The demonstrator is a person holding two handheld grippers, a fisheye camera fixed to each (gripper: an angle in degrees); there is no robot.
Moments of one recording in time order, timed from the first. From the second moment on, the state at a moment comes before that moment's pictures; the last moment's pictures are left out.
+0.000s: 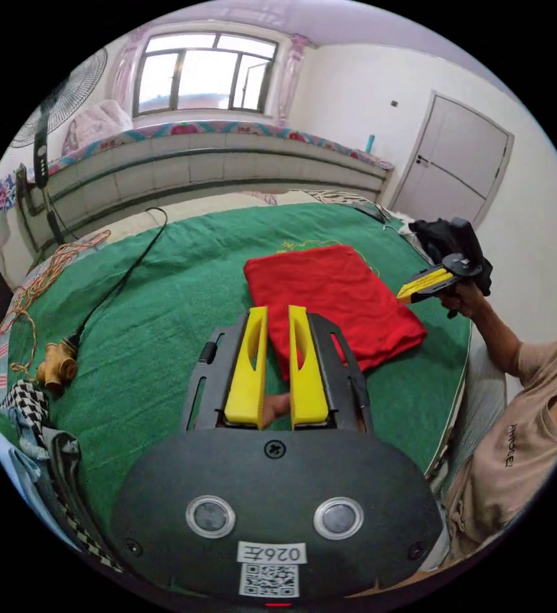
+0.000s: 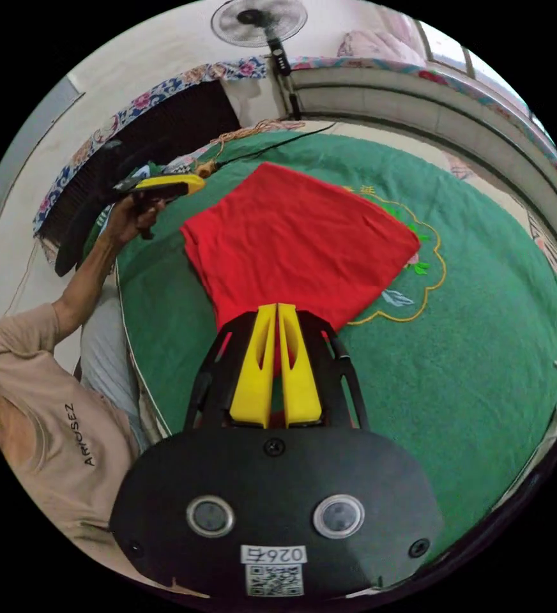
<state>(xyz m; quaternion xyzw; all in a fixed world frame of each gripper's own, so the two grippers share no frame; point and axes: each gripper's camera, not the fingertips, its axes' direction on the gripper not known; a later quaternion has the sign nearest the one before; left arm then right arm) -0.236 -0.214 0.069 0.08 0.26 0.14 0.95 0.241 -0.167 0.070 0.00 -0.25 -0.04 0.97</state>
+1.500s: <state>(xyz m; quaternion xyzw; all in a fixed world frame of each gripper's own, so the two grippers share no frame) -0.291 -0.199 0.172 -0.11 0.50 0.11 0.85 0.323 -0.201 0.161 -0.05 -0.50 0.12 0.86</state>
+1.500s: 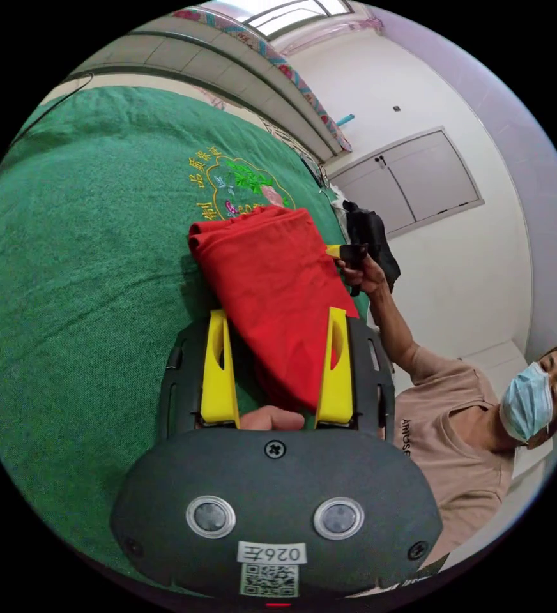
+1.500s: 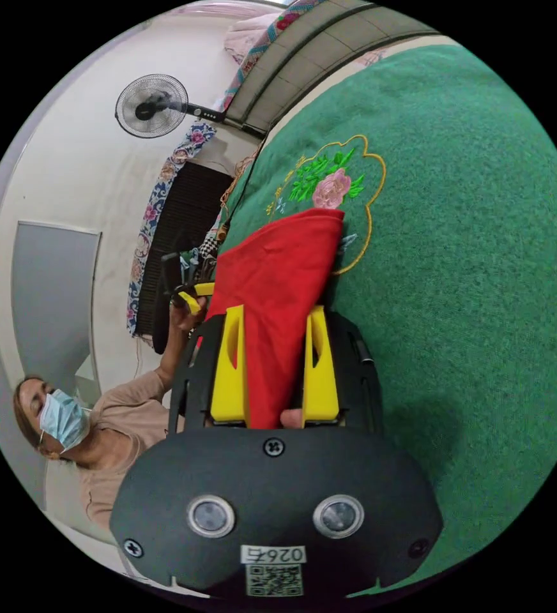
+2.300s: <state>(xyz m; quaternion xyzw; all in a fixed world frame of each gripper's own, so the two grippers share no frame) -0.349 -0.010 -0.175 0.18 0.22 0.21 0.94 -0.029 -0.243 -0.164 0.18 -0.18 -0.18 0.95</state>
